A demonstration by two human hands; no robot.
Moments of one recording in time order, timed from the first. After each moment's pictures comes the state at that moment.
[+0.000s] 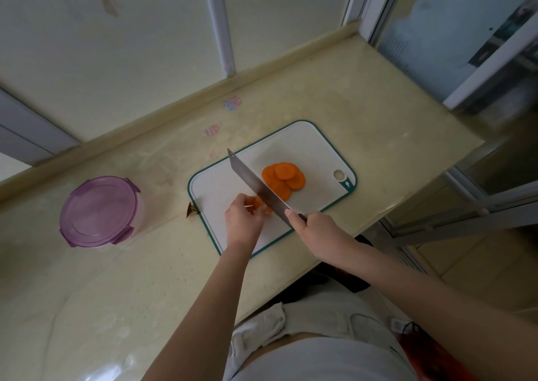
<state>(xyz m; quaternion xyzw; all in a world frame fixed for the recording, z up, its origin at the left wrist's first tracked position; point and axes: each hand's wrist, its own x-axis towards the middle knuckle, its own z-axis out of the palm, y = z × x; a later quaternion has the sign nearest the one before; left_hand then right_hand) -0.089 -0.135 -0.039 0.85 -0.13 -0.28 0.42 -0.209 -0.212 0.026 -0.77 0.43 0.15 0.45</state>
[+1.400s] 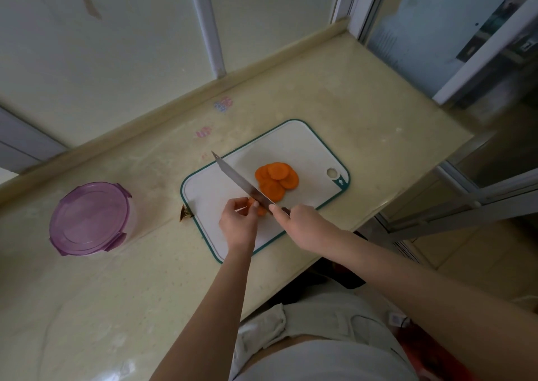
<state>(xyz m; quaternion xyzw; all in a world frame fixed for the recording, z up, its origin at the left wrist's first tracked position) -0.097 -0.140 -0.044 0.83 -0.02 -0.25 0.50 -0.190 -0.214 0.029 -0.79 0.41 0.18 0.42</state>
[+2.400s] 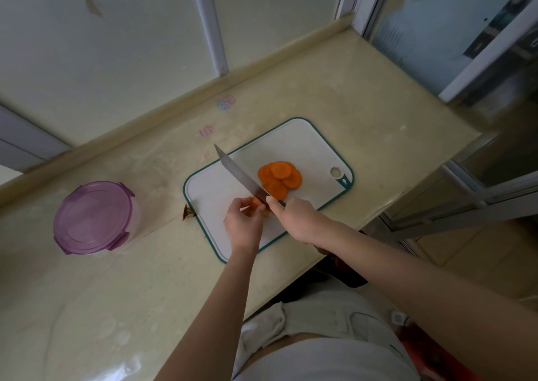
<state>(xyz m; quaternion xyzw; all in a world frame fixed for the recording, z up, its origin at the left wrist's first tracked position) -0.099 -0.136 -0.048 0.83 -0.06 -0.25 0.50 -0.174 -0.217 0.030 -0.78 0.42 0.18 0.43</state>
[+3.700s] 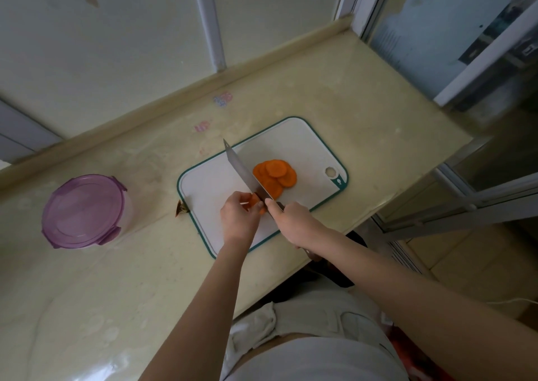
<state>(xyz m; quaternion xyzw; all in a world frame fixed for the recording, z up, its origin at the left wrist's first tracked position) -0.093 -0.144 -0.044 0.86 -0.12 -0.27 0.42 -0.180 -0.212 0.019 -0.74 0.45 0.16 0.48</state>
